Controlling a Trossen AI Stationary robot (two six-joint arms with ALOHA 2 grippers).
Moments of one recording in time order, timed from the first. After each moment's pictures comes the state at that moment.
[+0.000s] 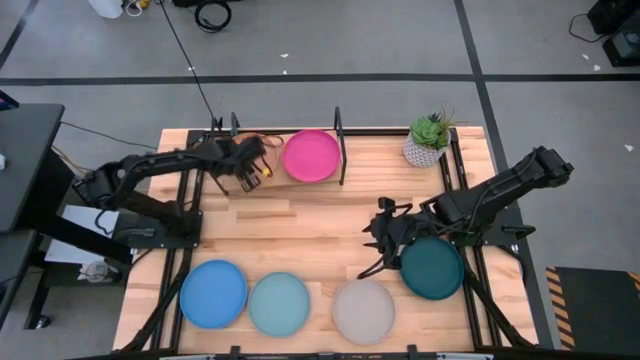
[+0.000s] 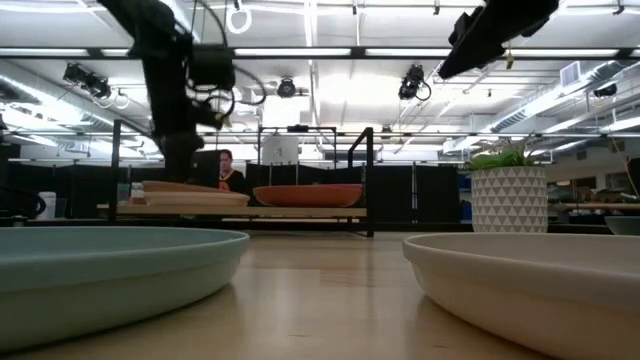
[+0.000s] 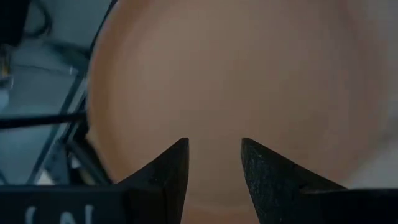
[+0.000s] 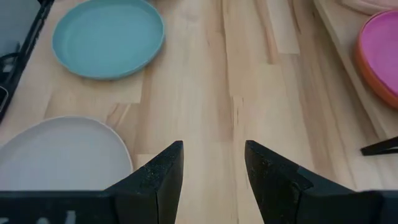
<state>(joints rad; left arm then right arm) 0.54 1.36 0.86 -0.75 -0.45 0.00 0.37 1.26 0.92 -0.47 0.28 0.25</state>
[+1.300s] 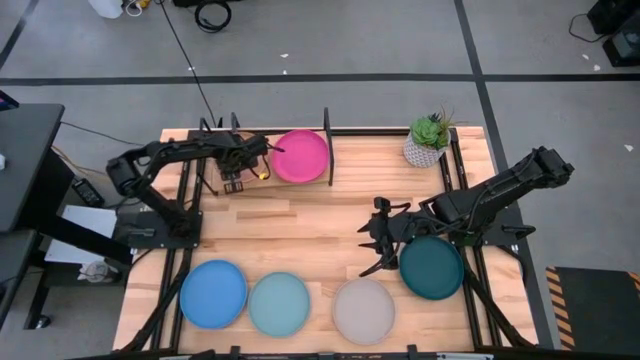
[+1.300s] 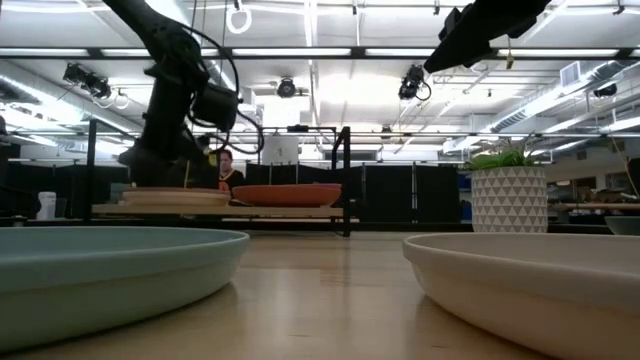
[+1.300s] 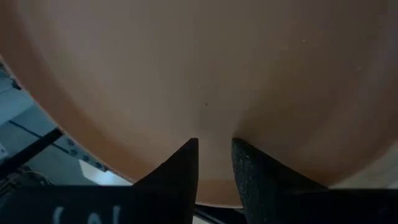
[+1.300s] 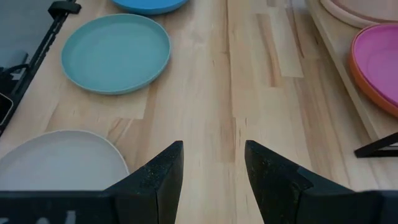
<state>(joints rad) 0.63 1.57 0.94 -1.00 -0.48 0.35 0.35 1.26 0.89 -0.35 0.27 0.16</state>
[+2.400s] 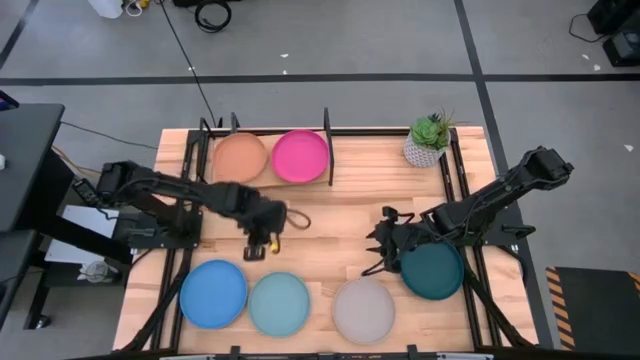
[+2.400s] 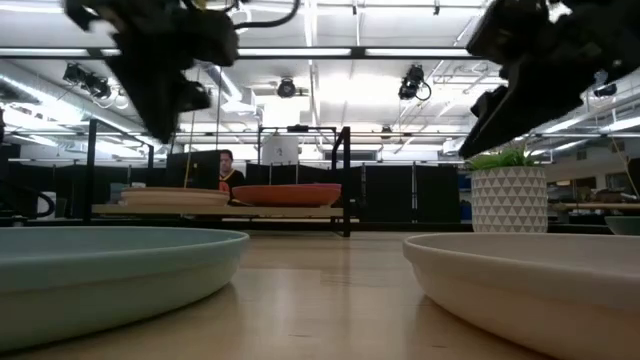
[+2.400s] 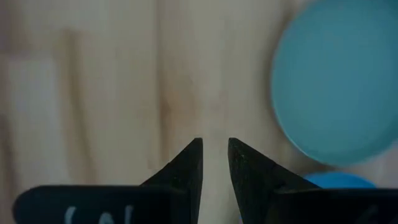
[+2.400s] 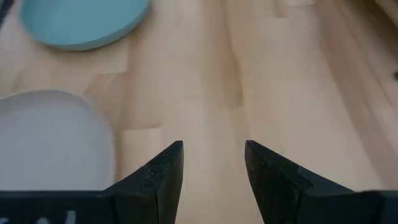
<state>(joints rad) -0.12 1.46 1.07 -0.92 0.10 -0.13 0.37 1.26 0.57 -0.07 0.30 0.33</state>
